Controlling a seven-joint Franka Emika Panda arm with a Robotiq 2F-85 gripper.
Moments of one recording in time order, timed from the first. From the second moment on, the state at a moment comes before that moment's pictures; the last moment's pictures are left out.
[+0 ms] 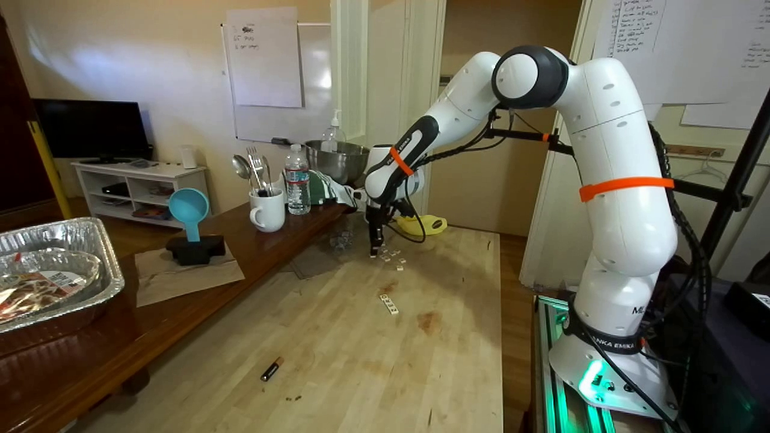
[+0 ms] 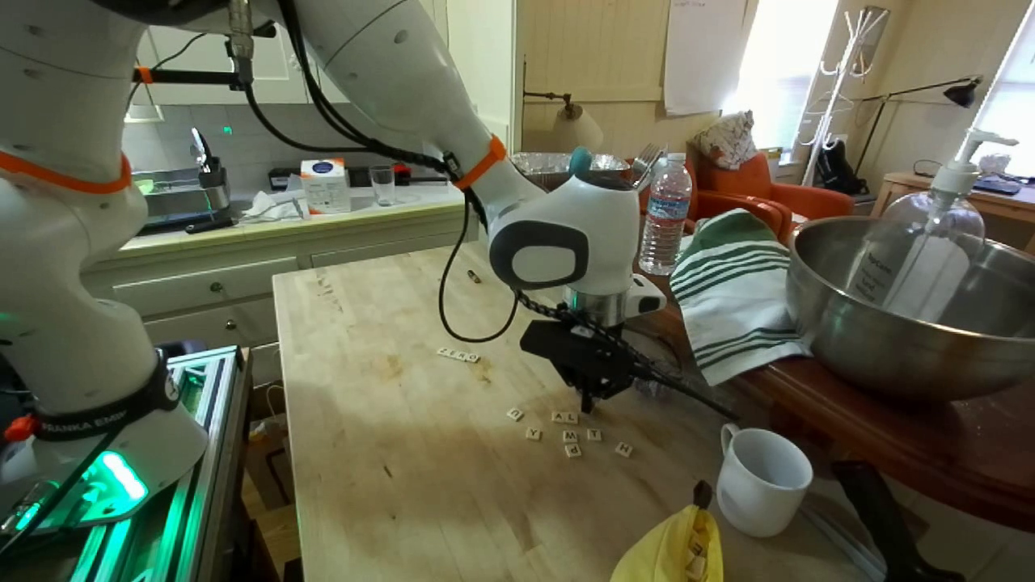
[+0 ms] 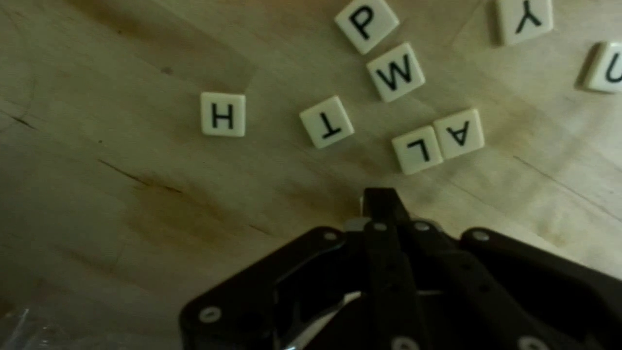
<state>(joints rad) -0.32 0.48 0.01 -2.02 0.03 2.56 -0.97</state>
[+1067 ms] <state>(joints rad) -0.19 0.28 0.02 -2.32 0.03 2.61 -0.89</state>
